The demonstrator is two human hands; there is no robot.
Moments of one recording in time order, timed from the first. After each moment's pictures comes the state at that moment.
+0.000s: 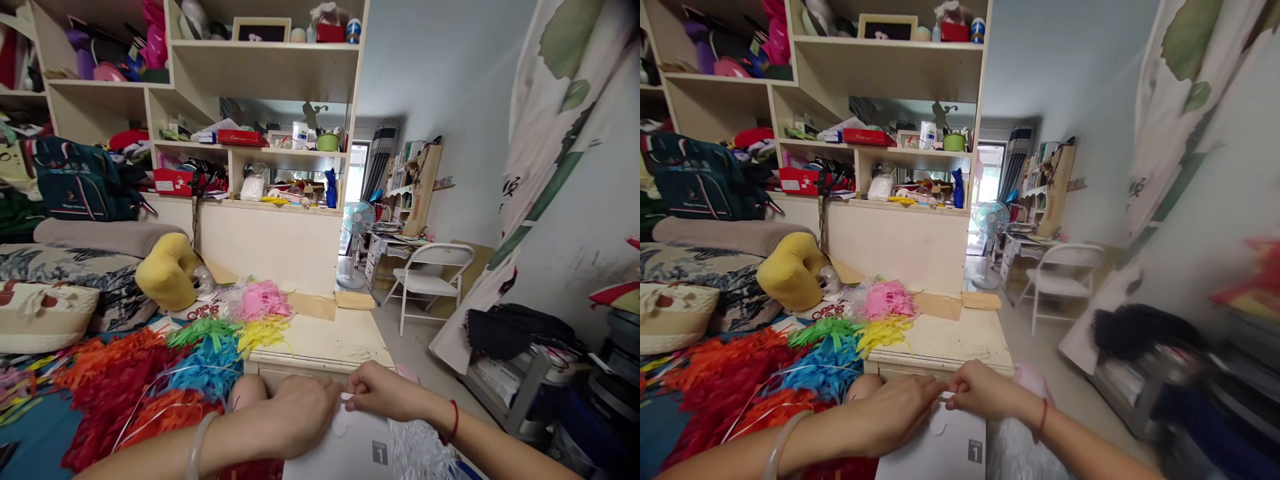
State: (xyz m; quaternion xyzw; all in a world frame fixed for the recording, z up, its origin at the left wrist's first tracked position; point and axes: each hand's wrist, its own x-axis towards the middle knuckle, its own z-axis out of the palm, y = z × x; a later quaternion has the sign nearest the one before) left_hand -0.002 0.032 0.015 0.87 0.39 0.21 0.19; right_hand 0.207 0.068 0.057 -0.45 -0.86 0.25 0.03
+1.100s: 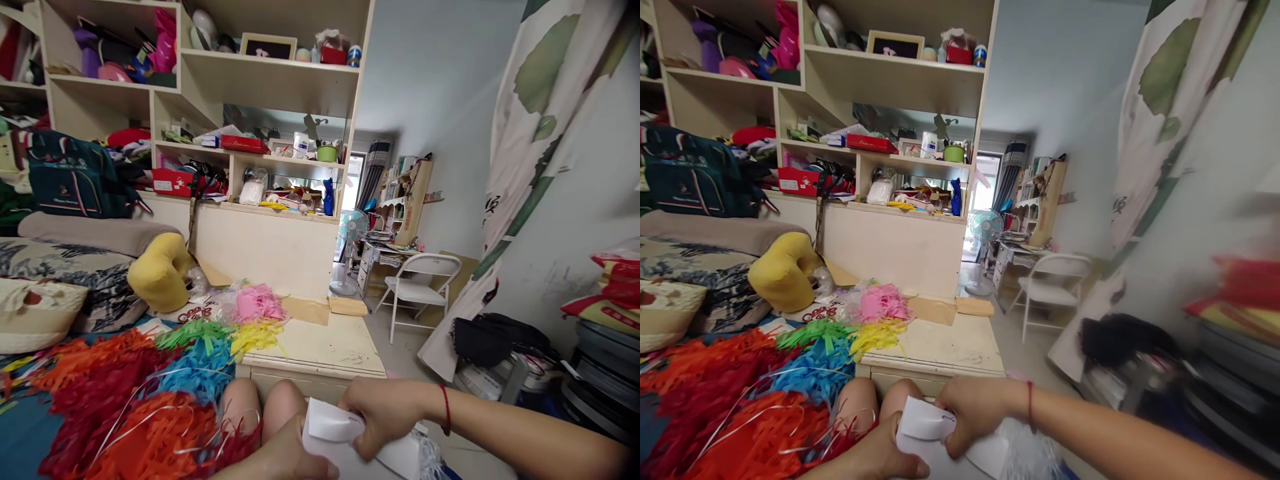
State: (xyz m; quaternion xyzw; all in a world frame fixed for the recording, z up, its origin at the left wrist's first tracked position) left_hand 0.022 0.011 -0.033 0.58 0.31 0.37 0.66; right_hand 0.191 0.048 0.083 -0.29 -0.91 0.25 -0.12
